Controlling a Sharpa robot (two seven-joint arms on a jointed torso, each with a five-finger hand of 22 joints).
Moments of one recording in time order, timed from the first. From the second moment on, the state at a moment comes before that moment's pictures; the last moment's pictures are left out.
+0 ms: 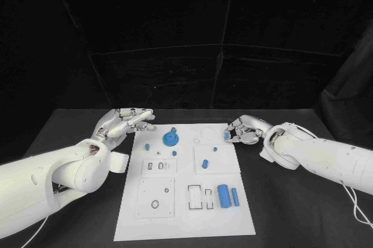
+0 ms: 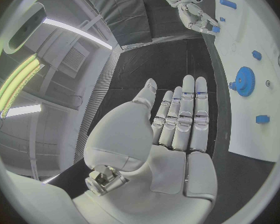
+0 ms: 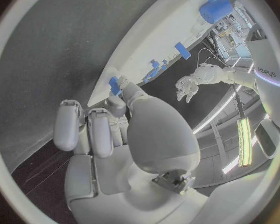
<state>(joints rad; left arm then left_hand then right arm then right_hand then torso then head) 1.21 -0.93 -0.08 1.60 -0.04 -0.32 0.50 1.32 0.10 -0.03 -0.02 0.04 0.93 0.22 0.13 0.07 1.03 0.16 0.12 0.07 1.14 0.10 0.25 0.26 0.17 0.97 0.21 0.33 0.13 1.14 -0.83 -0.01 1.23 -1.18 -0.30 0.18 1.36 -0.01 0.16 -0.04 0.12 0.97 0.15 0.11 0.08 1.27 0.06 1.07 1.09 1.47 -0.01 1.43 1.31 0.08 1.34 0.11 1.42 1.25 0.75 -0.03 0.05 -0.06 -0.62</state>
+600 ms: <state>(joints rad) 1.21 -0.93 -0.08 1.60 -0.04 -0.32 0.50 1.32 0.10 -0.03 -0.02 0.04 0.93 0.22 0.13 0.07 1.03 0.16 0.12 0.07 1.14 0.10 0.25 0.26 0.17 0.97 0.21 0.33 0.13 1.14 -0.82 -0.01 1.22 -1.19 -0.30 0.16 1.36 -0.01 0.17 -0.05 0.12 1.00 0.15 0.11 0.08 1.28 0.06 1.08 1.10 1.47 -0.01 1.44 1.31 0.08 1.35 0.10 1.42 1.26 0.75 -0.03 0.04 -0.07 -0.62</state>
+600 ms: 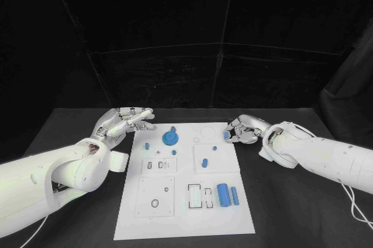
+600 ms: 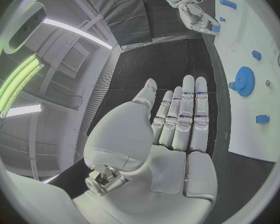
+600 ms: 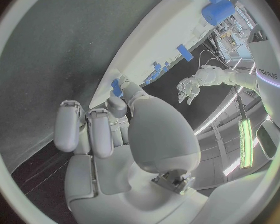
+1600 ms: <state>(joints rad) 1.21 -0.94 -0.08 1.60 -0.04 -0.32 0.49 1.34 0.12 -0.02 -0.04 0.04 0.93 0.22 0.12 0.07 1.03 0.16 0.11 0.07 1.14 0.10 0.25 0.27 0.17 0.97 0.21 0.32 0.12 1.15 -0.81 -0.01 1.47 -1.13 -0.40 0.02 1.29 0.06 0.30 -0.06 0.06 1.02 0.14 0.09 0.07 1.31 0.05 1.11 1.13 1.47 -0.02 1.45 1.31 0.08 1.37 0.09 1.43 1.28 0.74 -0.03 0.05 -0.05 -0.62</state>
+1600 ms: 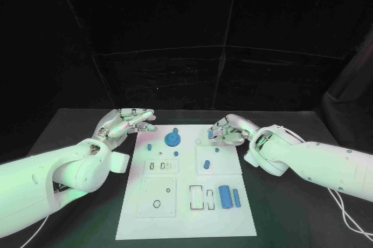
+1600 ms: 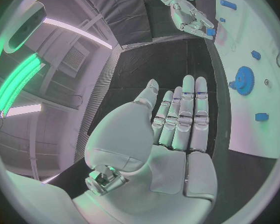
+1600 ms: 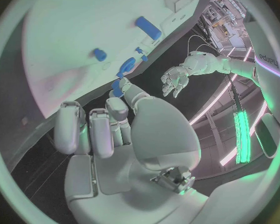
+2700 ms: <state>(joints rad) 1.23 -0.93 -0.08 1.58 -0.04 -0.32 0.49 1.34 0.12 -0.02 -0.05 0.04 0.93 0.22 0.12 0.07 1.03 0.16 0.11 0.07 1.14 0.10 0.25 0.27 0.17 0.98 0.21 0.32 0.12 1.14 -0.52 -0.05 1.45 -1.47 -0.32 -0.21 1.25 0.03 0.32 -0.04 0.07 1.02 0.14 0.09 0.07 1.31 0.05 1.11 1.13 1.47 -0.02 1.45 1.31 0.08 1.37 0.09 1.43 1.28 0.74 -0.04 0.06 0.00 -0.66</state>
